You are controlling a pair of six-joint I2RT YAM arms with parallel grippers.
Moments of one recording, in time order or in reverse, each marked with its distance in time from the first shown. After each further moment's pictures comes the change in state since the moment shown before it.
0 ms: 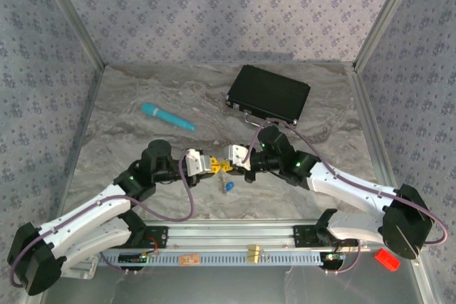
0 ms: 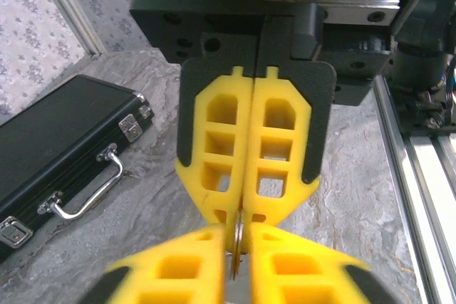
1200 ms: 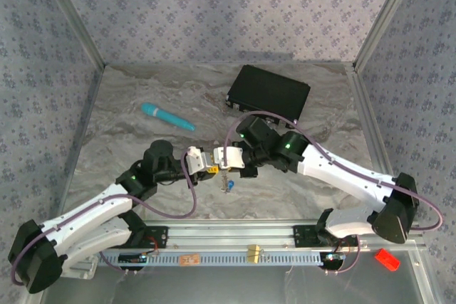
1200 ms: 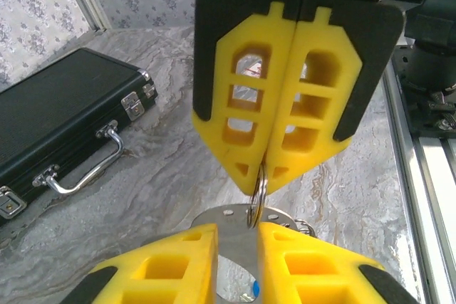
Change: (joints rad) left arm 0.000 0.032 -0.007 0.010 -0.029 -0.063; right arm 0.104 0.152 0.439 -0.686 0.307 -0.249
